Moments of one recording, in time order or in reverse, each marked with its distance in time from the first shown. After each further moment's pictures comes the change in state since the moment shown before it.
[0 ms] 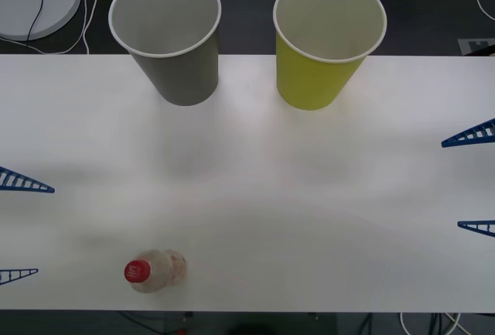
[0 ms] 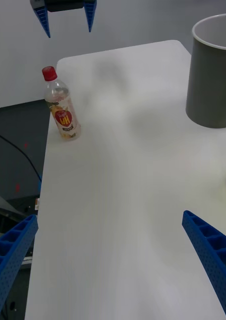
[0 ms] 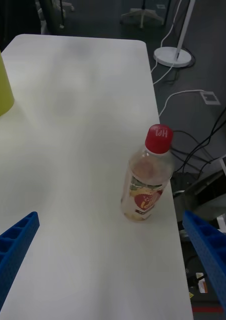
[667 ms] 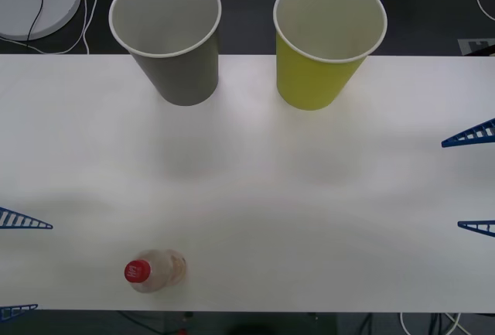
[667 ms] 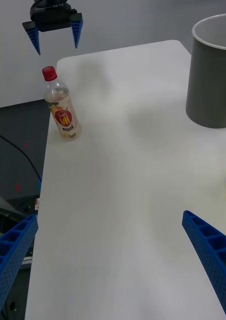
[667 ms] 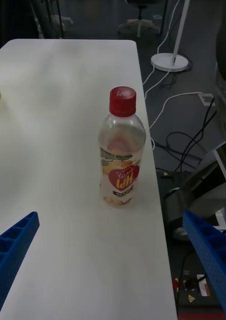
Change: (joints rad) right arm 0.000 0.000 0.000 0.000 0.000 0.000 0.000; left arm -0.002 -0.072 -0.127 0.185 -0.002 -0.063 -0.262
